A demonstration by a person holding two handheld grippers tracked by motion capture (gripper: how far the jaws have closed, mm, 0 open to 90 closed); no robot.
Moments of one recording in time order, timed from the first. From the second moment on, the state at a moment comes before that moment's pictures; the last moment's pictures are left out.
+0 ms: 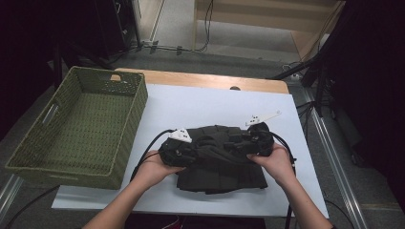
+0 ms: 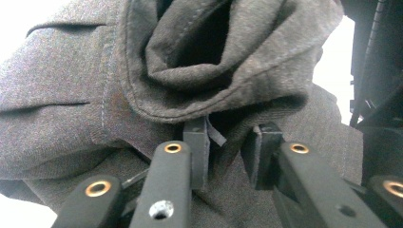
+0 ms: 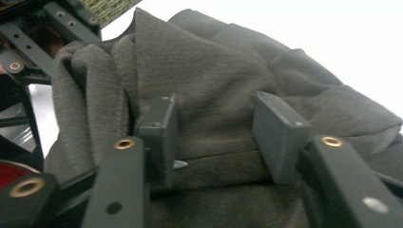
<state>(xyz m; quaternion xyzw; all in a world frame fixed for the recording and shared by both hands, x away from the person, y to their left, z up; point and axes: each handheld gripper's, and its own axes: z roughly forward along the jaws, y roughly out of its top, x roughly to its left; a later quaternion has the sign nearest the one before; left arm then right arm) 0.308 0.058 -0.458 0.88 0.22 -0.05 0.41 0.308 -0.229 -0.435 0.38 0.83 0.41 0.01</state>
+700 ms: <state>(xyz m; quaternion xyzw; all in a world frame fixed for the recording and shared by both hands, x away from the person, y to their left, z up) 0.305 0.075 -0.452 0.89 0.21 -0.04 0.40 0.277 -0.236 -0.444 0.37 0.86 0.36 0.02</state>
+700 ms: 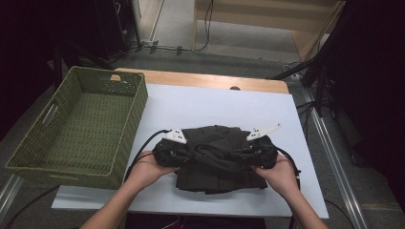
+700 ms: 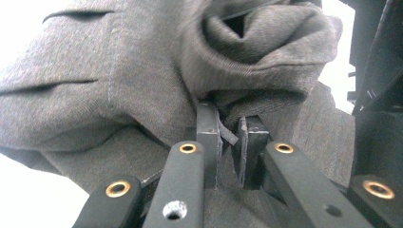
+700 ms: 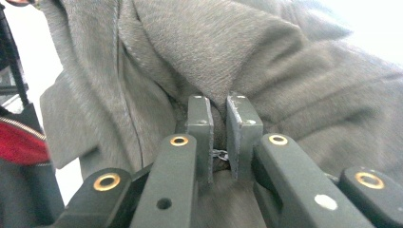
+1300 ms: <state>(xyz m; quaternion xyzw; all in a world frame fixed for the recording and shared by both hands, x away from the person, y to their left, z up) 0.301 0.099 -0.424 0.86 0.22 -0.08 0.45 0.248 -0.253 -0.449 0.38 0.86 0.35 0.03</state>
